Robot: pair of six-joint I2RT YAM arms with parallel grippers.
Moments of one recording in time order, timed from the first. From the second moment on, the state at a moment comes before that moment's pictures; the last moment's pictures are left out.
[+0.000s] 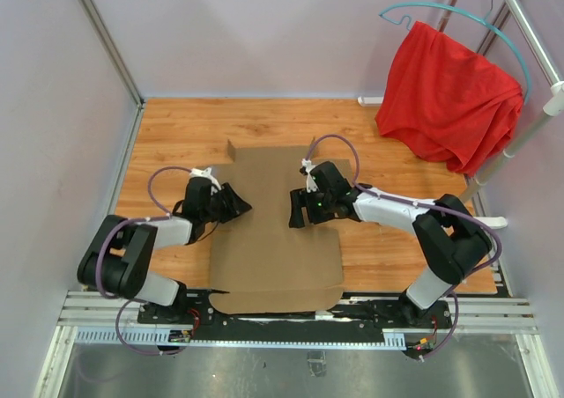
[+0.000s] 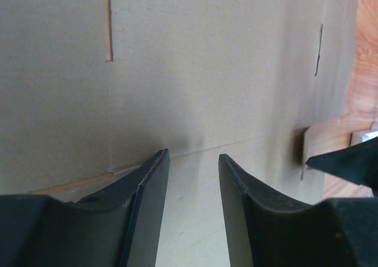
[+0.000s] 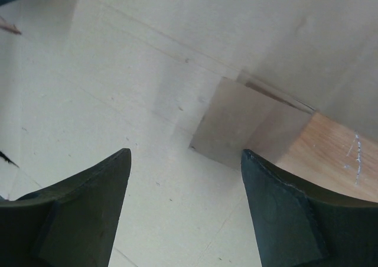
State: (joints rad) left arm -0.26 1.38 0.35 0.39 0.25 -0.74; right arm 0.71 1.62 0.89 -0.18 -0.24 0.41
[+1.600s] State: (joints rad) left arm -0.17 1.16 0.37 0.10 -0.03 -0.66; right arm 0.59 1.37 0.80 -0.33 -0.01 0.35
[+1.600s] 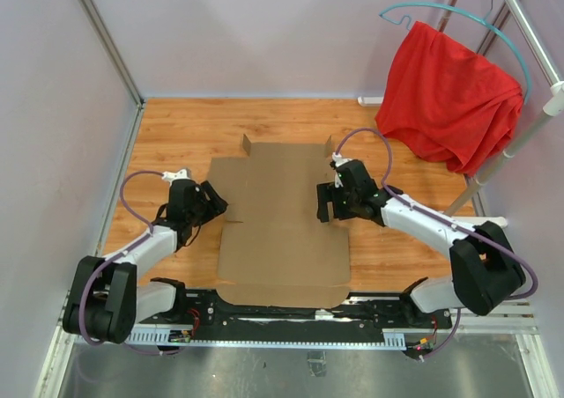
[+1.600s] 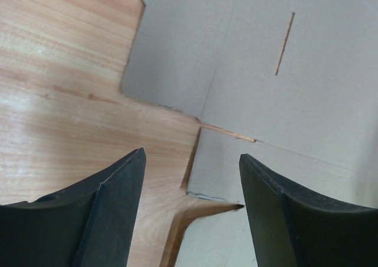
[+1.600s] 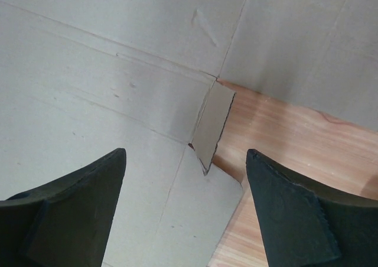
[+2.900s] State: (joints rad) left arm -0.17 1.18 0.39 0.23 0.28 -0.73; right arm 0.59 1.50 0.80 -0.21 -0.12 0.40
